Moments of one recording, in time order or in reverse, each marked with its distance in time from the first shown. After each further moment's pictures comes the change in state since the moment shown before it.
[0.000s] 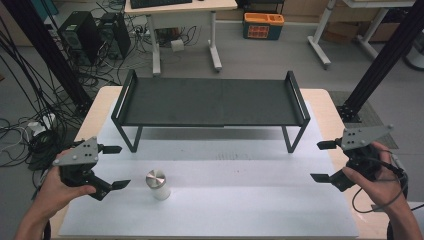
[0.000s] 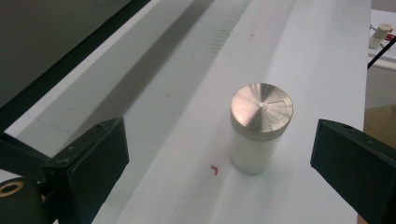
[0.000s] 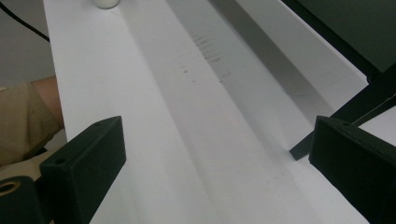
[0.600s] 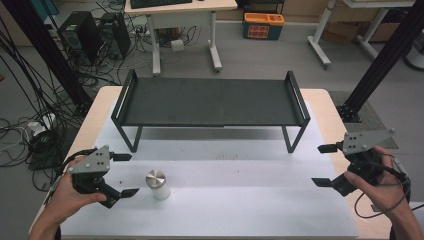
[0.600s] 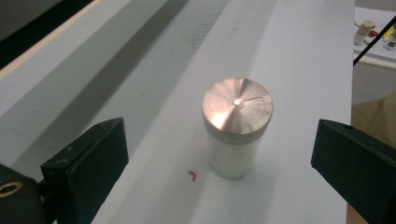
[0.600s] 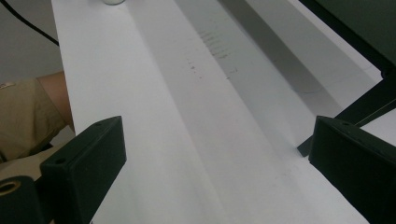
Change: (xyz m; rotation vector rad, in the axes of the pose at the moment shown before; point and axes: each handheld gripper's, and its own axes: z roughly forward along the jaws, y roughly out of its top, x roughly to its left) left arm -0.006 -0.006 0.023 0.006 -0.051 0.005; right arm 0.006 -0.002 -0.002 0.006 0.012 -0.007
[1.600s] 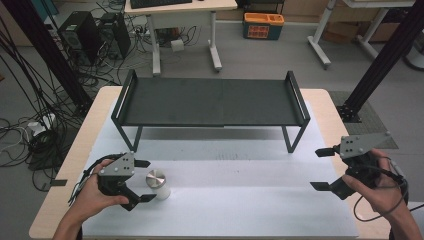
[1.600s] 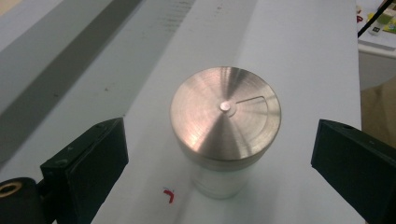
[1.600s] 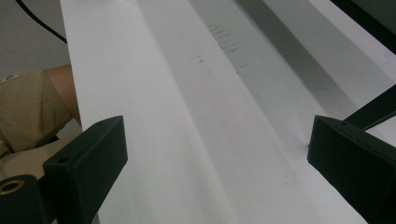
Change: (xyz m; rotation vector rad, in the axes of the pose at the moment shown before) left arm 0.006 0.004 0.049 0.050 -0.067 0.010; right arm 0.000 -0.001 0.005 0.018 0.026 -0.013
